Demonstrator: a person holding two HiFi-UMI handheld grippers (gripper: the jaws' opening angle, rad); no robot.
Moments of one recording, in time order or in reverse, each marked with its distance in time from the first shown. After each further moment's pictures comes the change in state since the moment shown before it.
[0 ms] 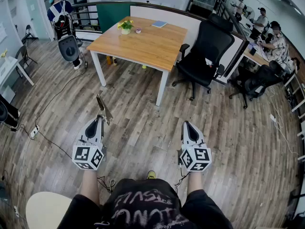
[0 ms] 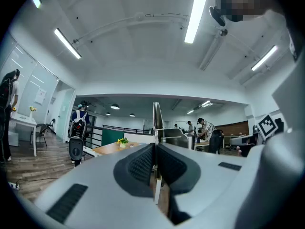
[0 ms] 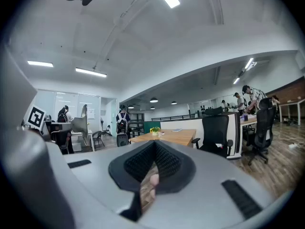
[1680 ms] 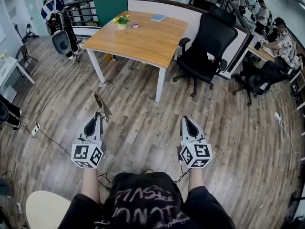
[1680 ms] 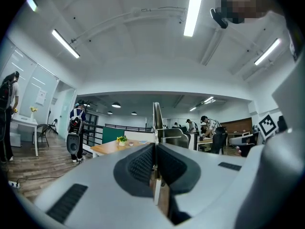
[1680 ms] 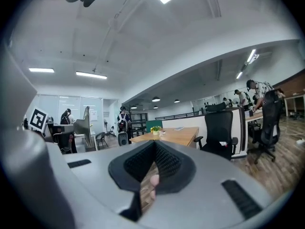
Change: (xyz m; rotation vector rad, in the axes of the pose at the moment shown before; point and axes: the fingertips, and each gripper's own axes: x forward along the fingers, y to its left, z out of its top) left arm 0.060 -0.041 -0.016 0.018 0.019 0.040; right arm 0.043 -0.065 -0.004 0.025 0.003 0.065
